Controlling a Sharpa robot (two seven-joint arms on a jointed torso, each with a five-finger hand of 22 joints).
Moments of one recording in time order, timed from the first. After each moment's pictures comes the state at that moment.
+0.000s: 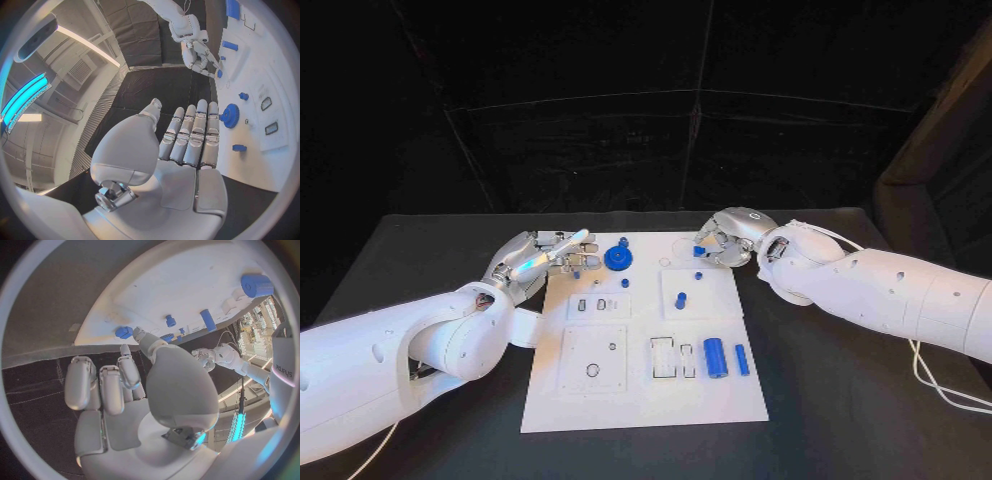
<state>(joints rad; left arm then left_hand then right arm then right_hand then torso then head) 1.20 -0.88 -0.14 1.57 -0.02 -0.25 0.45 1.25 0.05 0.06 0.13 0.05 0.93 0.23 0.07 0.07 0.97 0.20 0.09 0.06 1.00 0.16 0.14 0.07 0.18 0.80 0.27 0.24 0.09 1.15 -0.73 0.01 1.19 -1.56 -0.39 0.02 1.27 -0.17 0.44 0.00 0.05 1.00 0.14 0.07 0.07 1.37 0.06 1.25 1.30 1.47 -0.02 1.48 1.31 0.08 1.38 0.09 1.44 1.25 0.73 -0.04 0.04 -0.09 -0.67</state>
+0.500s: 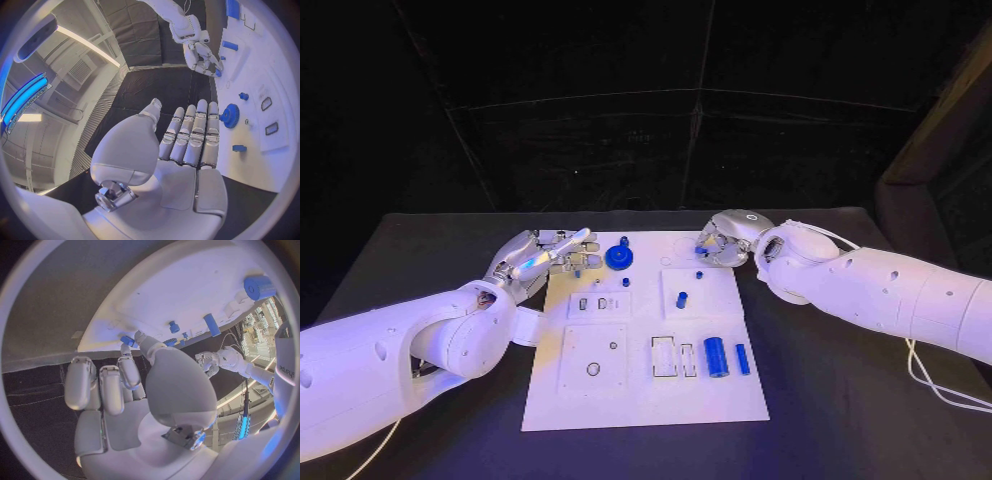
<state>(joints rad) 1.20 -0.87 -0.14 1.57 -0.02 -0.25 0.45 1.25 0.05 0.06 0.13 0.05 0.93 0.23 0.07 0.07 0.97 0.20 0.09 0.06 1.00 0.16 0.14 0.07 0.18 0.80 0.27 0.24 0.09 1.15 -0.71 0.01 1.17 -1.58 -0.34 -0.02 1.25 -0.13 0.39 0.04 0.05 1.03 0.14 0.07 0.07 1.37 0.05 1.25 1.30 1.47 -0.02 1.48 1.31 0.08 1.38 0.09 1.44 1.25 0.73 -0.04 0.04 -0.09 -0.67</state>
